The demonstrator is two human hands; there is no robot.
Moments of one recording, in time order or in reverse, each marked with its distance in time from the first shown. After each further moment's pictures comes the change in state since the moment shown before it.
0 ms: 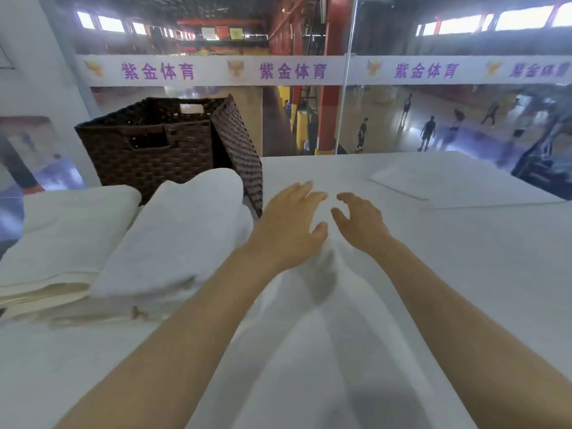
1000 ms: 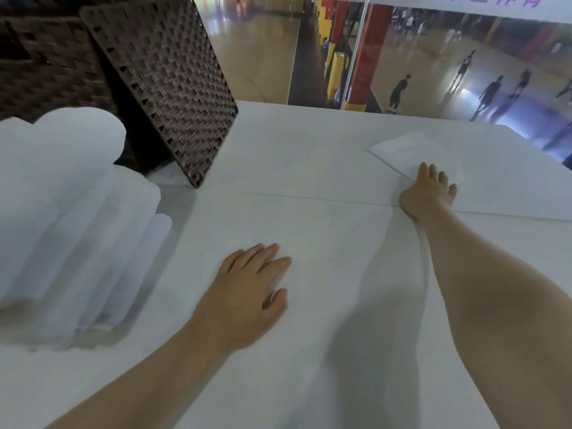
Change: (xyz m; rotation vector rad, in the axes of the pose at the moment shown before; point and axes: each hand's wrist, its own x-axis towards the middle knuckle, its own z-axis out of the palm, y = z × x) left_hand 0.025 0.012 0.209 0.038 -0.139 -0.211; right_hand 0.187 0.306 0.032 -0.375 -0.115 0.381
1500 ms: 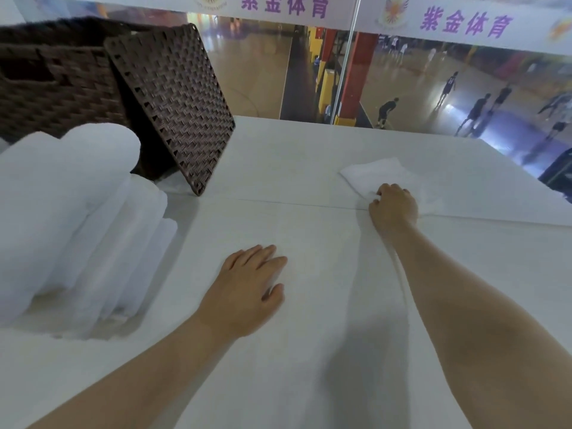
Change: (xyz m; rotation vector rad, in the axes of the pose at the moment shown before) left_hand 0.005 0.002 0.006 -0.015 0.017 -0.010; right_hand -0.051 -0.030 -0.010 0.008 0.196 -0.255
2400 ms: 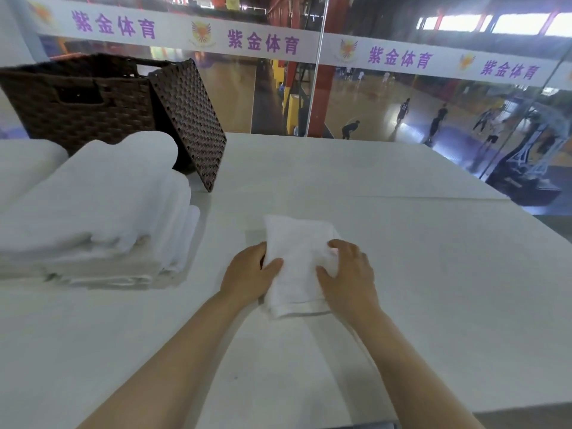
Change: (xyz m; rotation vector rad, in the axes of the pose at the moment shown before) left_hand -0.060 0.008 -0.026 -0.509 0.024 -0.139; right_hand -0.299 -0.091 -0.108 0.471 -0.126 0.095
